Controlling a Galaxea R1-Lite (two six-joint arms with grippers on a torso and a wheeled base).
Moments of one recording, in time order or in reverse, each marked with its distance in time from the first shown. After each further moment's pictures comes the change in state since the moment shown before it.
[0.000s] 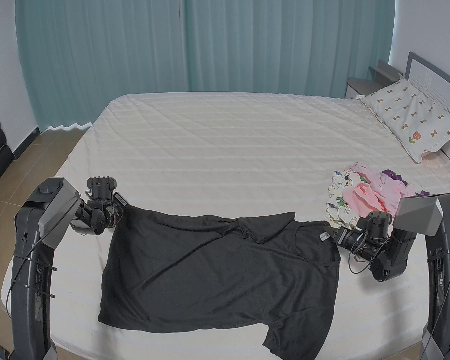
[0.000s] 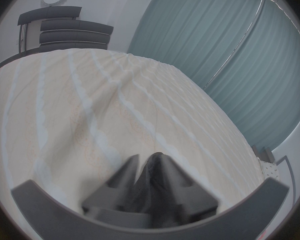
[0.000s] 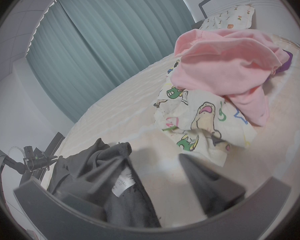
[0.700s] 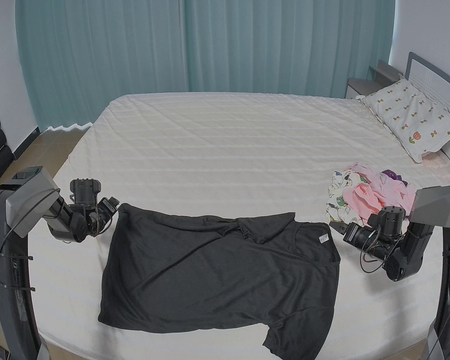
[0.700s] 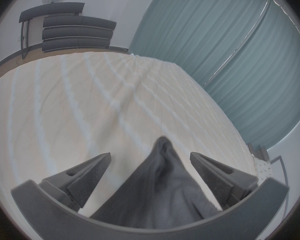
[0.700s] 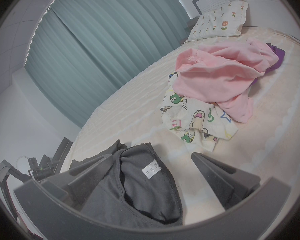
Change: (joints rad) left arm 0.023 -0.248 0.413 -0.108 -0.069 -0.019; right arm -0.006 -0.170 0.179 0.002 0.045 0.073
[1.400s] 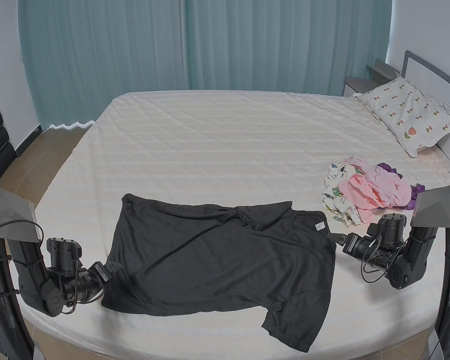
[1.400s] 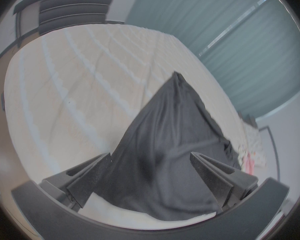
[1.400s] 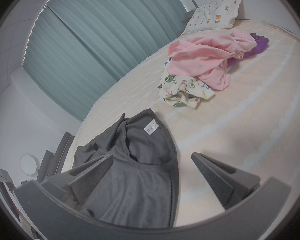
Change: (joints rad) left arm -0.050 -0.240 0.950 -0.550 -0.199 0.029; right arm 0.031 -0.043 0.122 -0.004 0.010 0.015
